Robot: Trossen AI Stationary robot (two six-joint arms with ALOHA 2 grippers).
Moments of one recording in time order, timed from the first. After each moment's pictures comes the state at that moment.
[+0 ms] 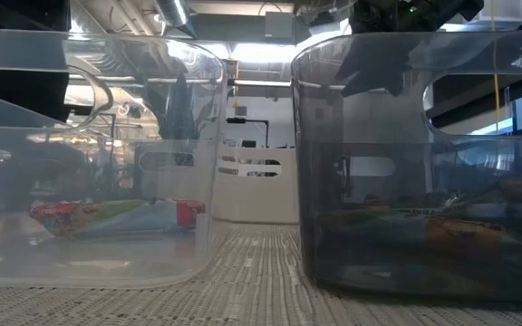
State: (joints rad) left arm -0.48 1.66 0.75 -1.17 -0.28 -2.05; right arm -0.12 1.18 0.88 -0.35 0.08 0.44
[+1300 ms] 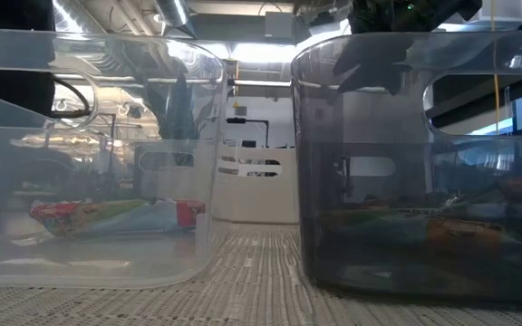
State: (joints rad) left arm -0.47 1.56 0.60 -1.08 -0.21 -2.24; right arm -0.12 1.18 0.88 -0.31 0.08 0.46
